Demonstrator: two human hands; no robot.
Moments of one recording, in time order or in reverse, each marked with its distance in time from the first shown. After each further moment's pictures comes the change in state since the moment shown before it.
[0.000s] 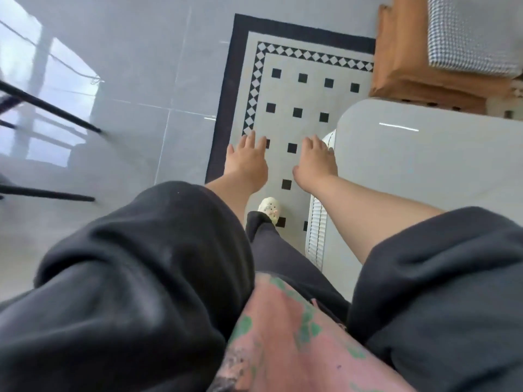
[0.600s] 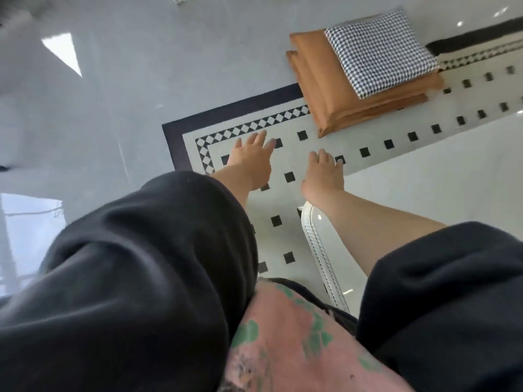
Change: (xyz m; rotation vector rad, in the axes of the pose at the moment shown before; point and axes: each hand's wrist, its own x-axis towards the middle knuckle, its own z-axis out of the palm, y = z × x) left_hand 0.336 0.120 -0.214 0.381 -0.076 0.533; right_hand 0.252 0.112 -0.154 0.086 0.077 0.432
